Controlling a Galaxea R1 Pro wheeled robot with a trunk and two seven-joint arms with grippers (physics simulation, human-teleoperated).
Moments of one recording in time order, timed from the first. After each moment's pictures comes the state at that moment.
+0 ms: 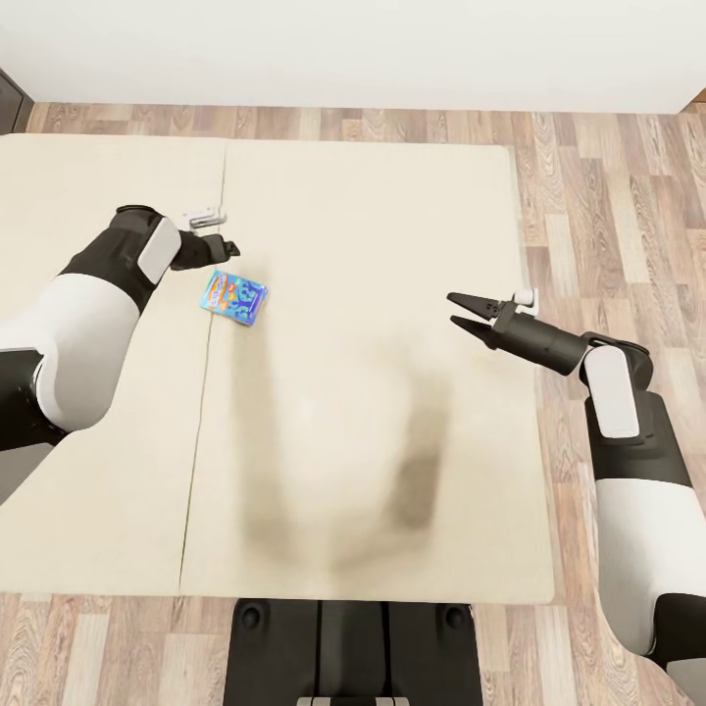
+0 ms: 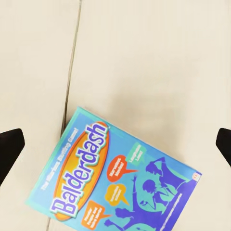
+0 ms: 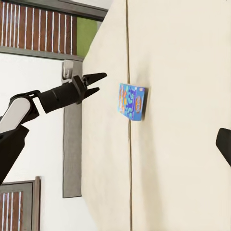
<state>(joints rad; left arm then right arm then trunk) -1.73 0.07 0.07 -0.35 0.11 0.66 0.05 -1.01 -0.16 -0.16 -1.27 -0.80 1.04 0.65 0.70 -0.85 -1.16</state>
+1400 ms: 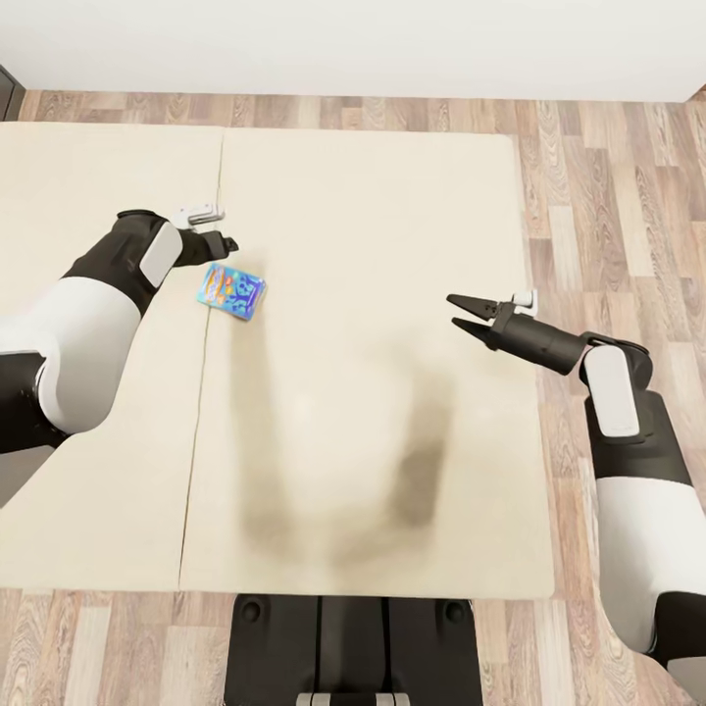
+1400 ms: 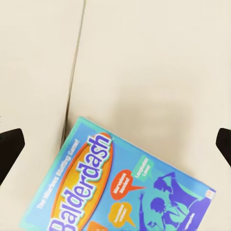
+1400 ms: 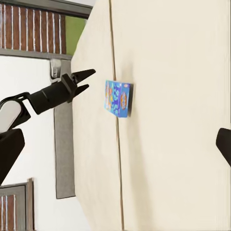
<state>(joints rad) -1.73 0.07 0.06 -0.34 0.11 0.57 0.05 -1.01 -0.17 -0.15 -1.26 -0.80 1.04 0.61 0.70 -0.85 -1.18</state>
